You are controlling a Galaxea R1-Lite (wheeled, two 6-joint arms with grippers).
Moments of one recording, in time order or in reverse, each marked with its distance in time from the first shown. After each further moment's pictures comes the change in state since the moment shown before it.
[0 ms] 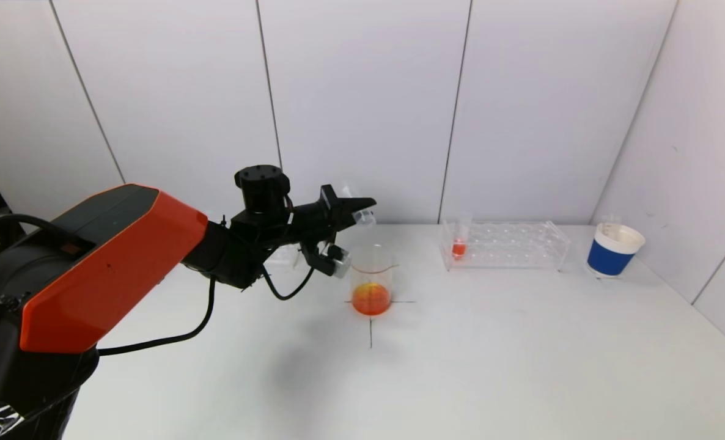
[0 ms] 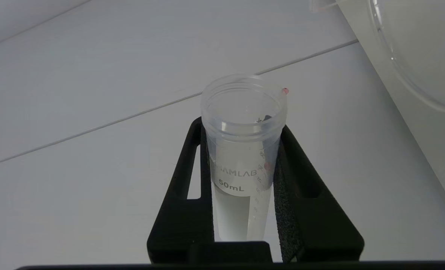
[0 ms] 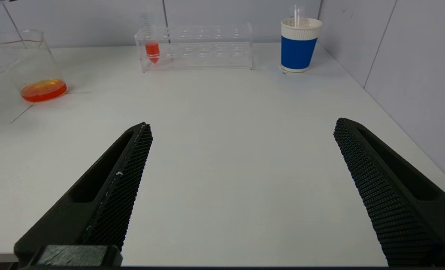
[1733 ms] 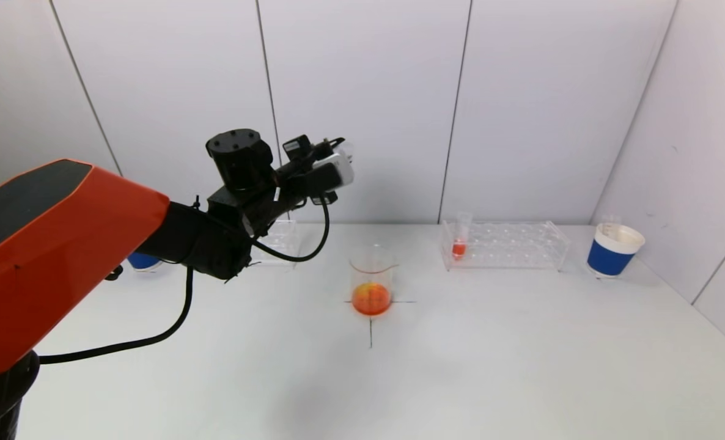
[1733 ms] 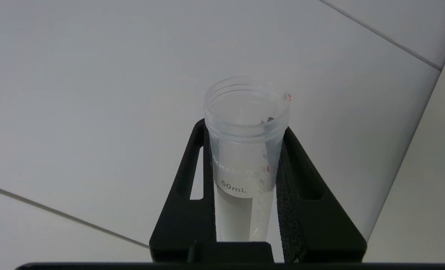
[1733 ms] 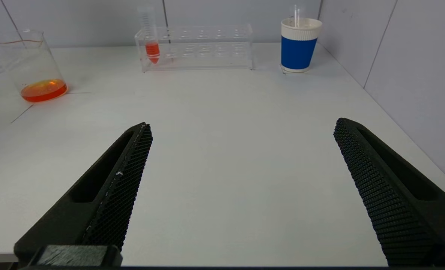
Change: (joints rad) left arm -0.039 -0.170 0.077 -0.111 0.491 -0.852; right arm 0.000 0.000 0.000 0.000 0.000 0.000
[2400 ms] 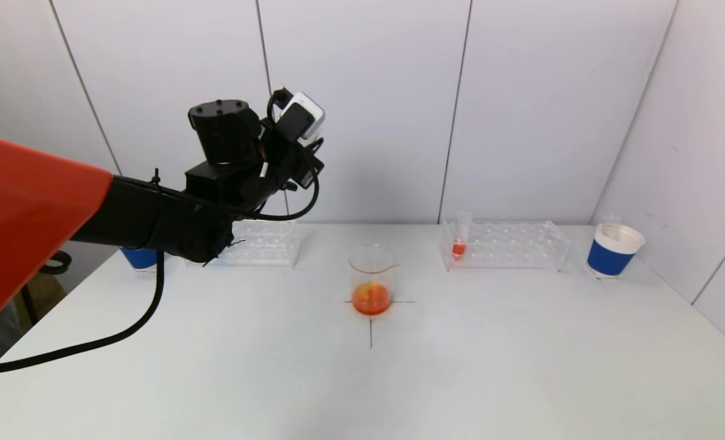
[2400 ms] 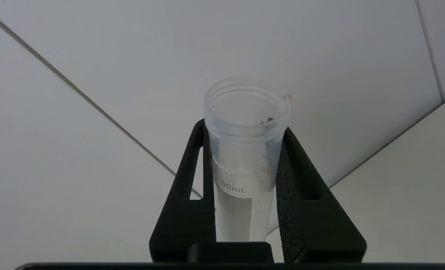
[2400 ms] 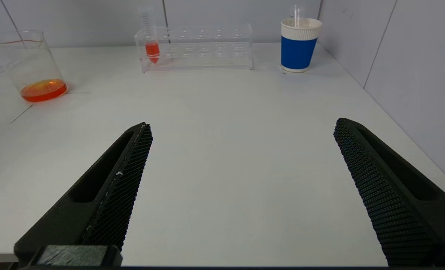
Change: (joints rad) left arm -0.006 -0.130 -0.006 0.229 0.330 -0.438; right arm 0.000 0.000 0.000 0.000 0.000 0.000
